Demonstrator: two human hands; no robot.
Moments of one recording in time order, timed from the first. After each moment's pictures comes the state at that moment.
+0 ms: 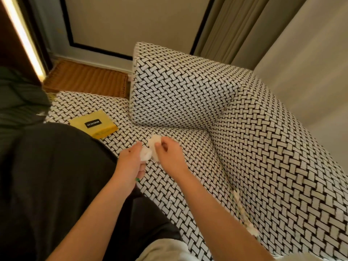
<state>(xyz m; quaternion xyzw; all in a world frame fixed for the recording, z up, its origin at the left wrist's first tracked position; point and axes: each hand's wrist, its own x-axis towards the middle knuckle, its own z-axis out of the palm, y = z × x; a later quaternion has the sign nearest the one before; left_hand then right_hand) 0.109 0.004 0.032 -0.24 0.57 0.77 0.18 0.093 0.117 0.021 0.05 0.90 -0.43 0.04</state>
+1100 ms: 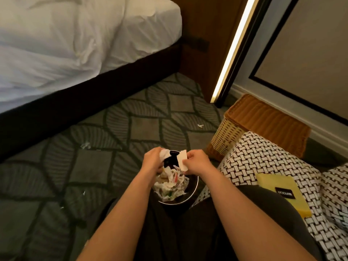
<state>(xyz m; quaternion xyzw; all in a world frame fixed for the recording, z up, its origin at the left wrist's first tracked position) 0.073 -0.381 -0.061 -0.51 0.48 0.71 -0.09 -0.011 -0.279 -0.048 -0.11 0.85 -0.37 0.37</state>
